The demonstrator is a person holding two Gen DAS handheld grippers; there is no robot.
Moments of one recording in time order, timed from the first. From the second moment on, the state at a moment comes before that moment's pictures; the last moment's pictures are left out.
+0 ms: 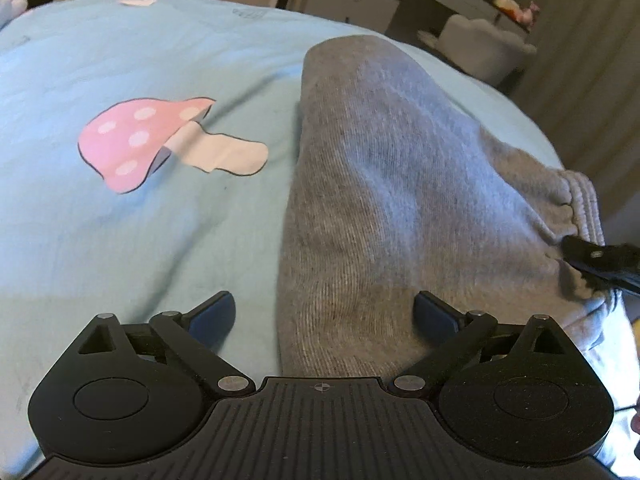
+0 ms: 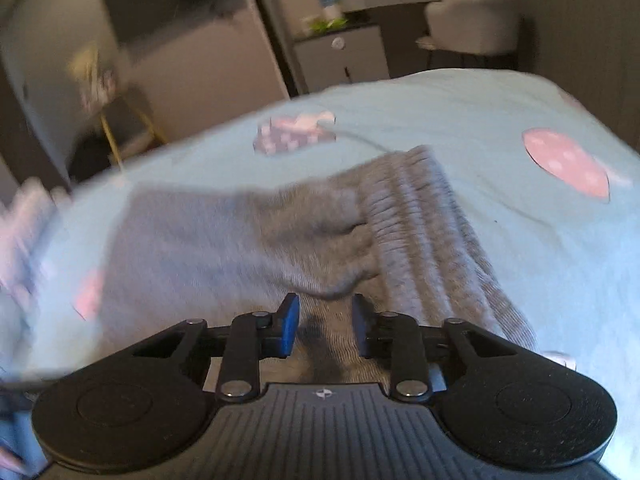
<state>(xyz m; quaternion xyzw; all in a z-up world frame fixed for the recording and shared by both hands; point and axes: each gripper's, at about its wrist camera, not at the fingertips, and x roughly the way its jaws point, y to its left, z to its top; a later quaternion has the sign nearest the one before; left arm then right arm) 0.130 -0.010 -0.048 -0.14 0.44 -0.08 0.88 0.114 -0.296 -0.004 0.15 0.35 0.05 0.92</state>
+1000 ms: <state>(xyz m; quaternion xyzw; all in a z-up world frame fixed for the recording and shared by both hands) 0.199 -0.016 -0.054 -0.21 0.44 -0.21 0.85 0.175 -0.414 -0.074 0.41 0.42 0.15 0.80</state>
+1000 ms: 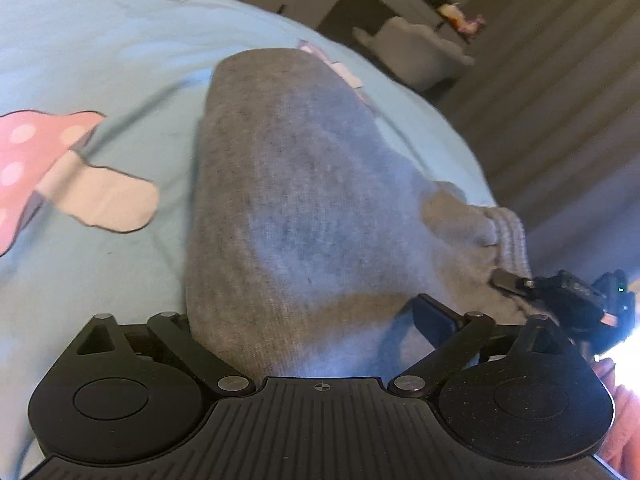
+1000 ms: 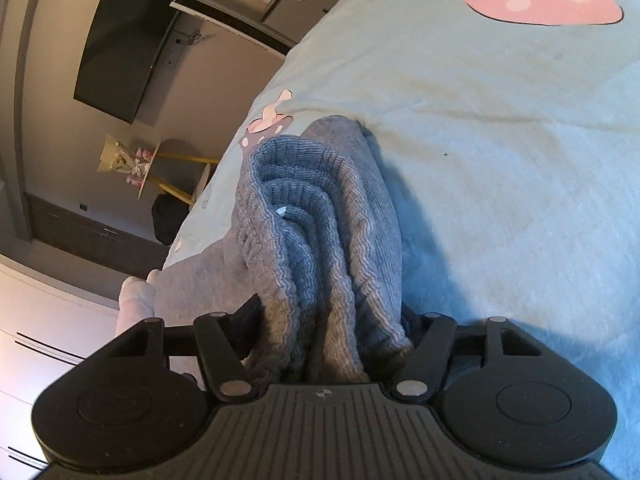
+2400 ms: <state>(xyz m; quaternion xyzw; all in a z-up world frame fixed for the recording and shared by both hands) 0.161 -0.075 -0.017 0.01 0.40 -0.06 0.91 0.189 -0.325 -0.011 0.03 0.40 -0.01 0.92</state>
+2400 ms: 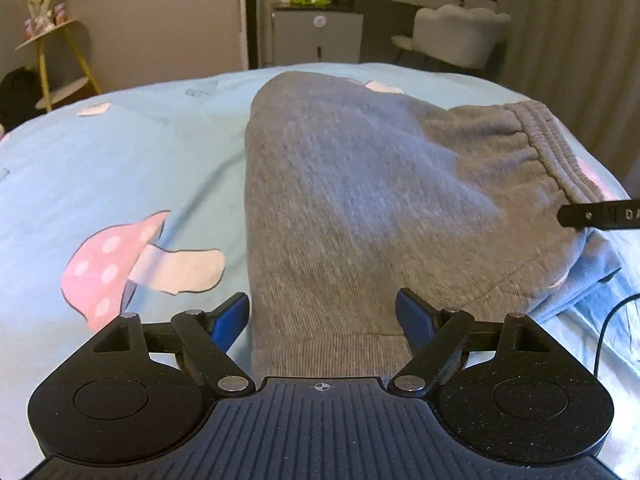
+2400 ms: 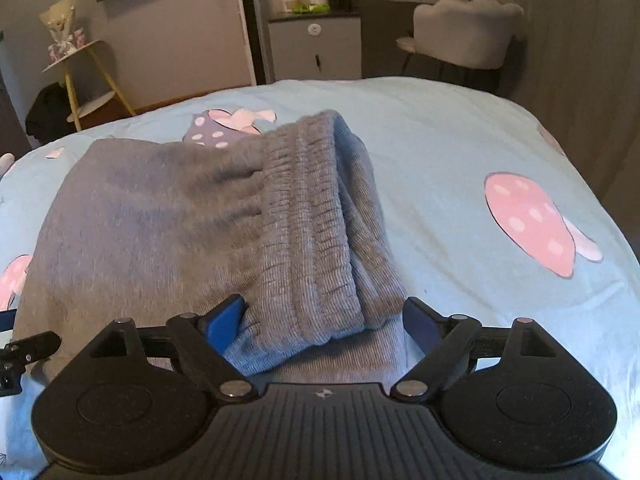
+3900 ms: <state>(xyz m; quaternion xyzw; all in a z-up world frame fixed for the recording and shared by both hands) 0.010 -0.077 0.014 0.04 0.39 -0.06 0.92 -0.015 -0.226 0.016 -0.08 0.41 -0.08 0.91</state>
